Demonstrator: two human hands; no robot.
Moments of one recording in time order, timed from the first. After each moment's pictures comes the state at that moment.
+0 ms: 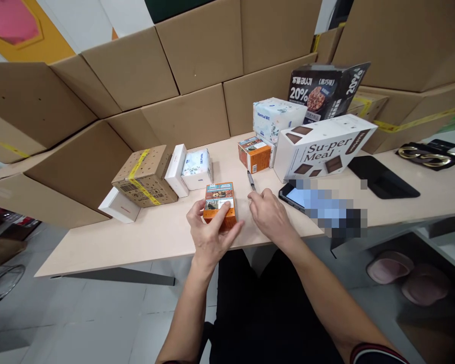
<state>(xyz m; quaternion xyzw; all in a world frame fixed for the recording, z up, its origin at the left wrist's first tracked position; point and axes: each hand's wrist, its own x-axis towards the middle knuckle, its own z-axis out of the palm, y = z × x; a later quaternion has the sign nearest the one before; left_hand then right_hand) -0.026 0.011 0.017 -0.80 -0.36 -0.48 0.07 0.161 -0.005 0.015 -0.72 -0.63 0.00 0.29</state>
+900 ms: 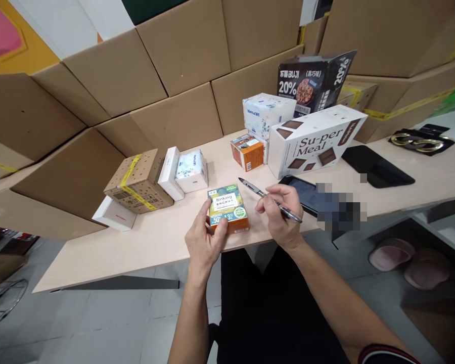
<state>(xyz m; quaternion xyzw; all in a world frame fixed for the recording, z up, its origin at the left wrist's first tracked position) -0.031 0.005 0.021 -0.75 -0.49 -0.41 -0.16 0.163 -0.029 0.010 -0.50 -0.46 0.11 0.72</state>
